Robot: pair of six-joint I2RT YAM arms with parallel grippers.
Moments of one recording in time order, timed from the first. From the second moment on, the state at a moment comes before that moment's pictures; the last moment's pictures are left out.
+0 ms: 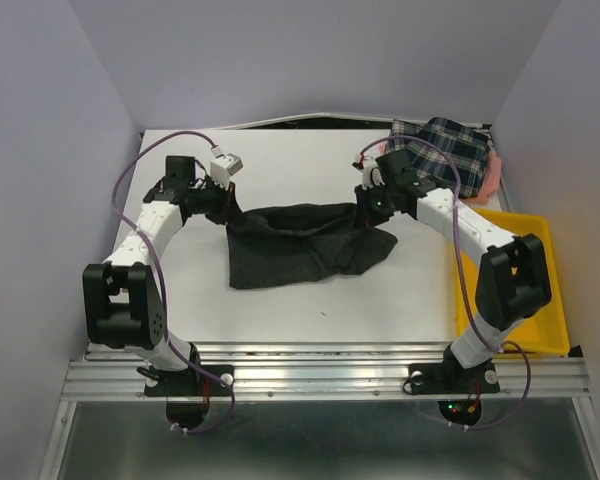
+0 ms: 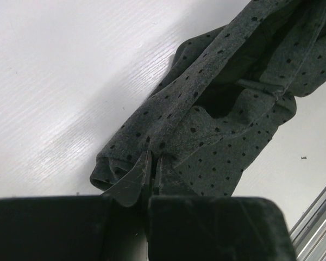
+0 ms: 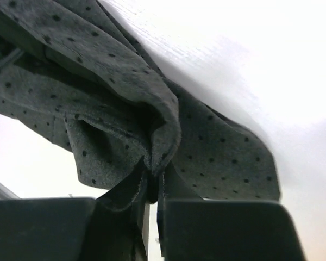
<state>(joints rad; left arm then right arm) -0.06 1.53 1.13 -0.47 0.67 0.28 0.40 1.69 1.32 -0.57 -0.32 0.07</state>
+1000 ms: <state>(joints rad) 0.12 1.37 1.52 -0.41 0.63 0.43 0.40 1.62 1.71 -0.33 -0.25 -0.66</state>
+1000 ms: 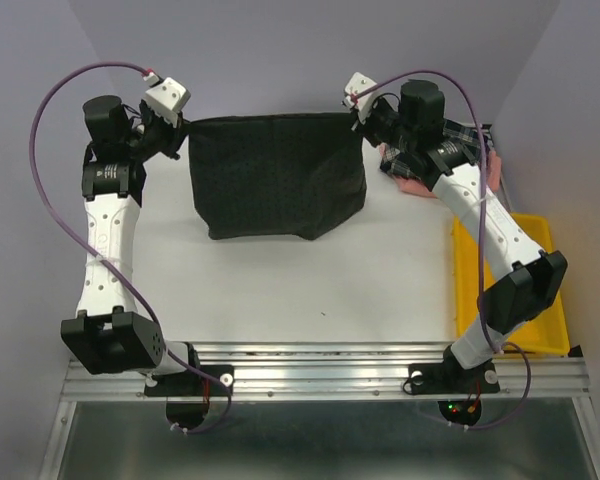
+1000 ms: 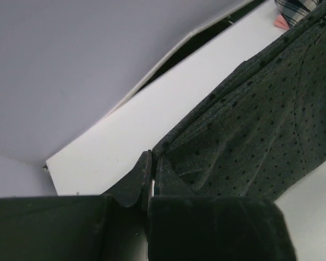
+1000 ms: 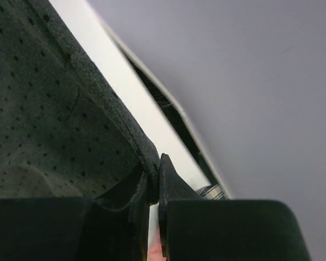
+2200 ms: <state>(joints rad) 0.11 1.18 1.51 -0.34 0.59 0.20 0.49 1.51 1.75 -0.39 -0.07 -0.62</state>
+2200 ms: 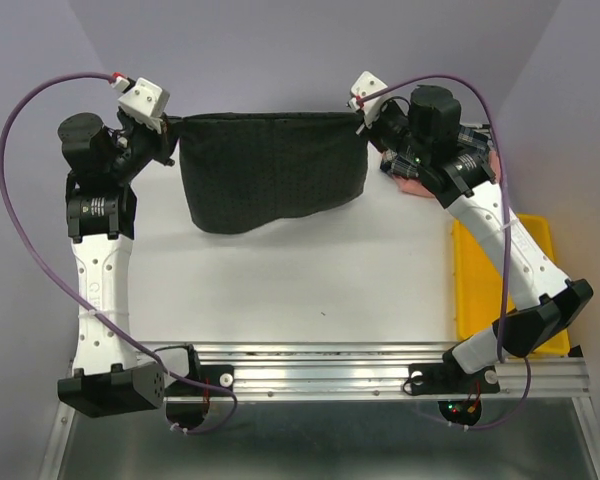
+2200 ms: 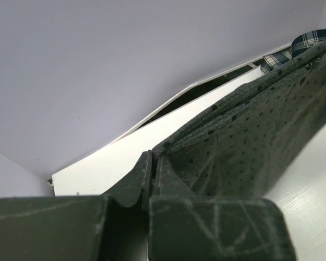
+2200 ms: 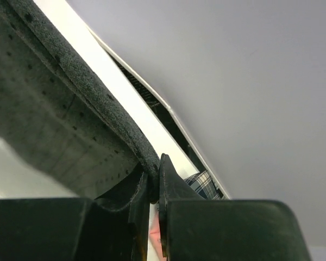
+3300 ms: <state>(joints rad) -0.01 1.21 1.24 -0.50 0.46 0.25 0.42 1.78 1.60 -0.54 -0.20 -0.57</state>
